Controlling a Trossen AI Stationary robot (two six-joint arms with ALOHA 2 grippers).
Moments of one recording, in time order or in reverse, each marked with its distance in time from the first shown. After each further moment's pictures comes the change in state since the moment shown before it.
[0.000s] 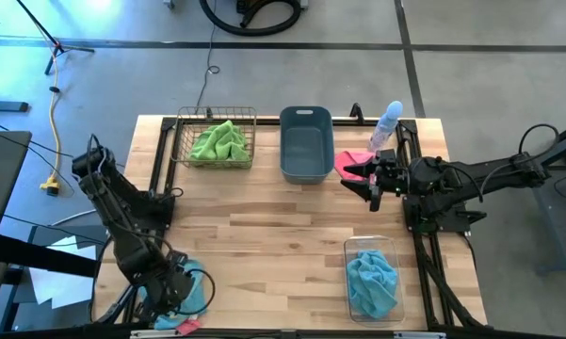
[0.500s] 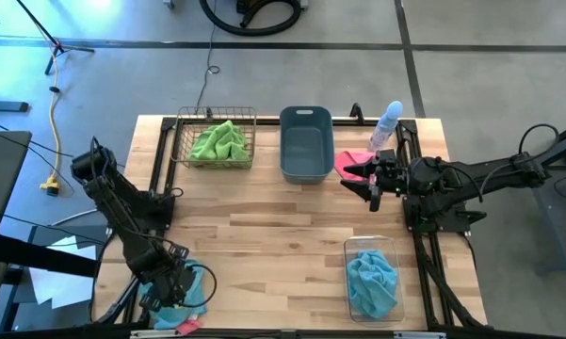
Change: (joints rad) left arm 0.000 0.000 -0.190 0.093 0.000 0.037; right arm 0.000 0.000 0.000 -0.008 0.000 0.000
